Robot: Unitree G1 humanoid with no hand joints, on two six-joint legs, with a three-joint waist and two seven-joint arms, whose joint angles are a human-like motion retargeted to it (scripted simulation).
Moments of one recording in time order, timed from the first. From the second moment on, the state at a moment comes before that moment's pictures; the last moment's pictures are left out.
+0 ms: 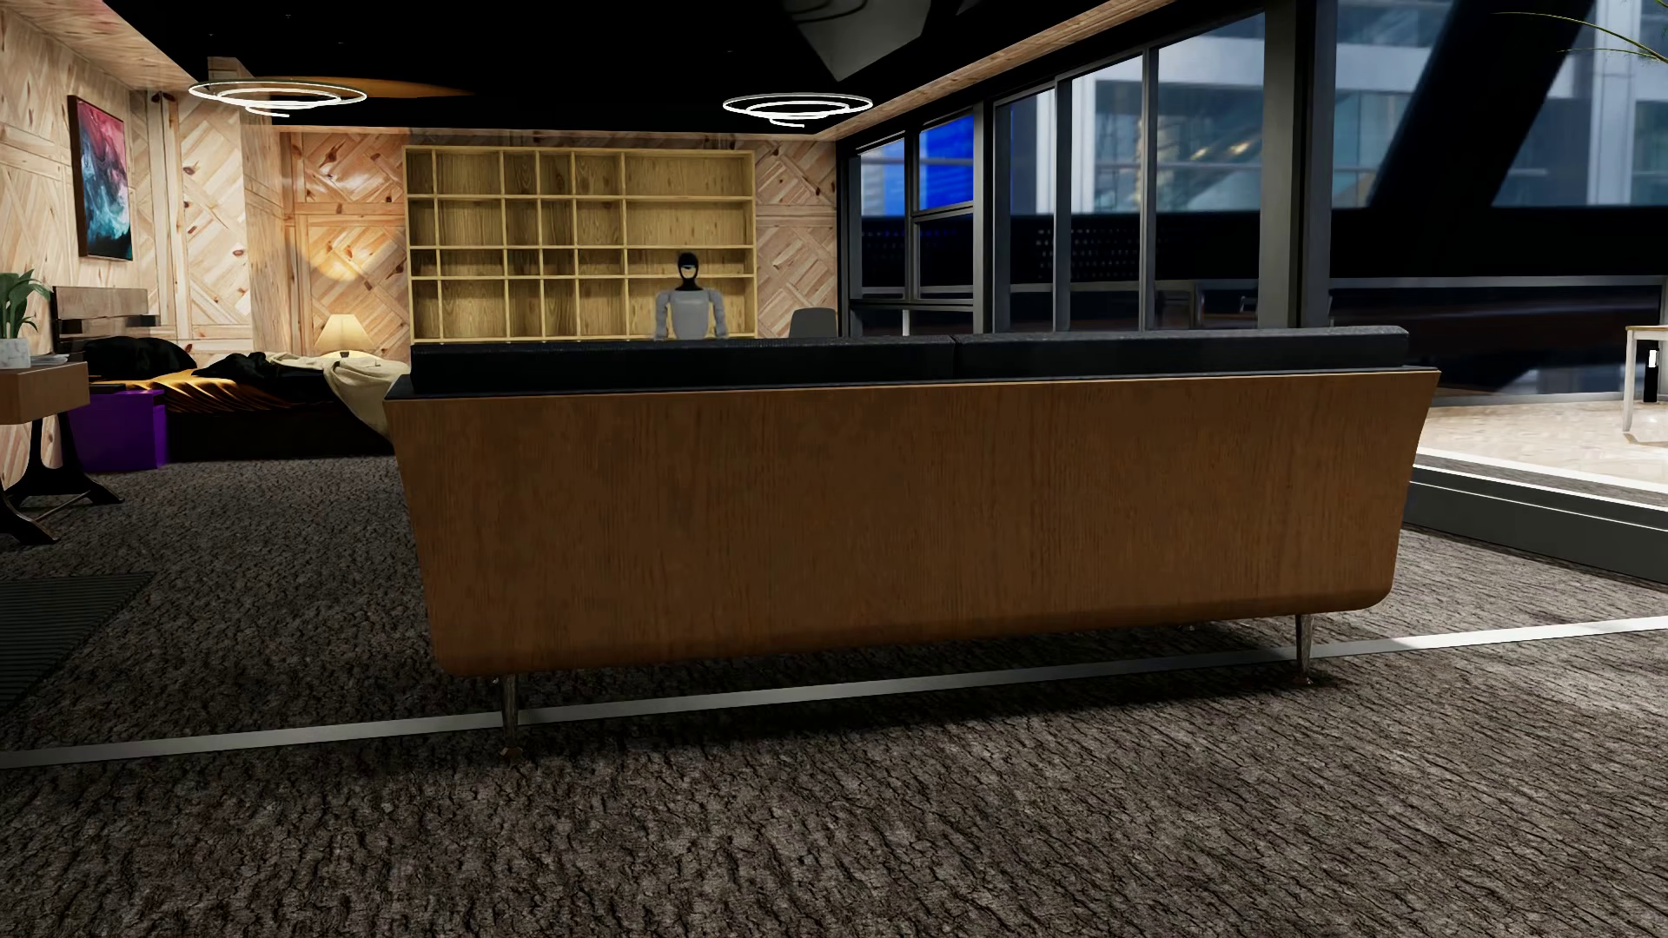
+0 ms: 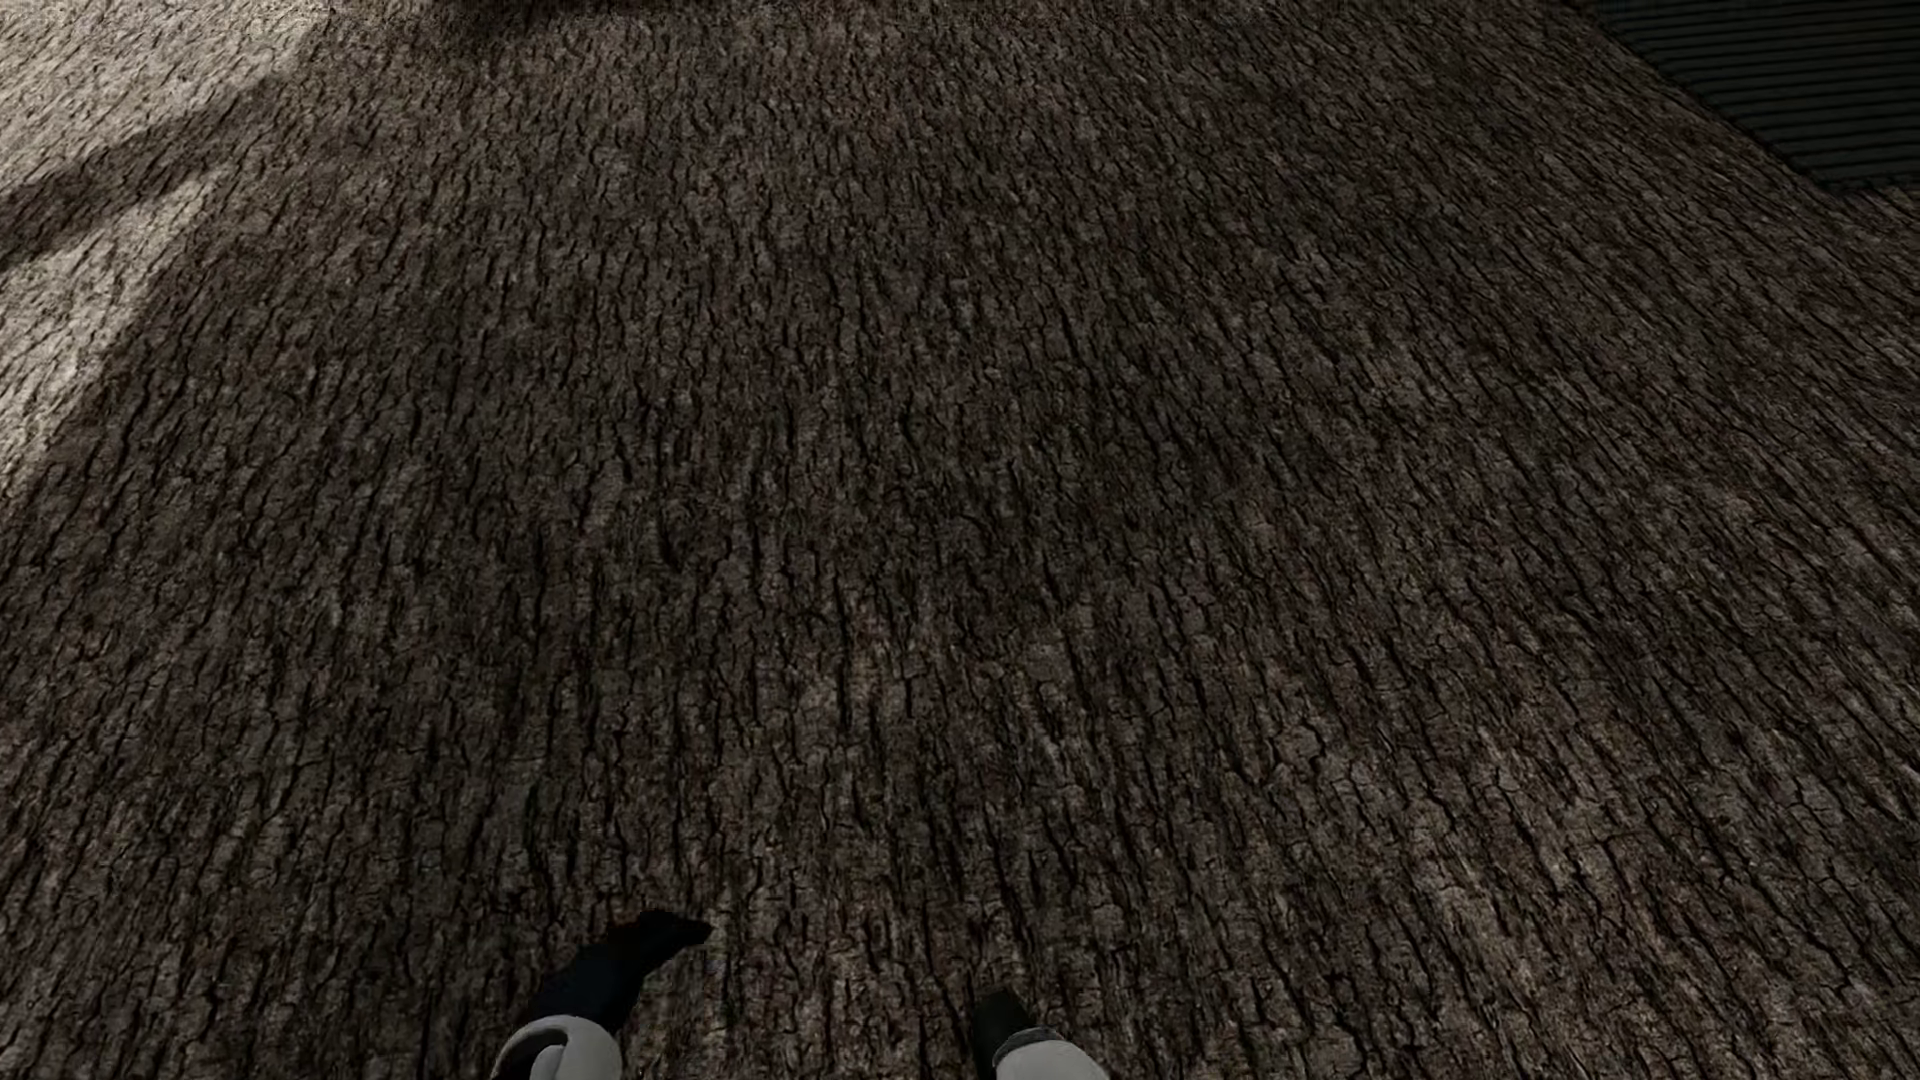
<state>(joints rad) 0.23 -0.58 -0.09 0.00 0.04 -0.02 0.25 0.12 0.03 0.37 0.47 -0.01 0.19 -0.33 0.09 0.15 -0.05 -0.05 0.05 -0.15 -0.01 0.76 0.87 0.81 -0.81 0.09 0.15 0.18 -0.24</state>
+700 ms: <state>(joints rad) -0.55 0.14 0.02 0.08 0.12 0.04 0.11 0.05 0.02 0.31 0.39 0.24 -0.24 0.11 -0.24 0.10 -0.05 -0.07 -0.05 -0.11 0.30 0.82 0.82 0.82 -0.87 0.18 0.02 0.07 -0.22</state>
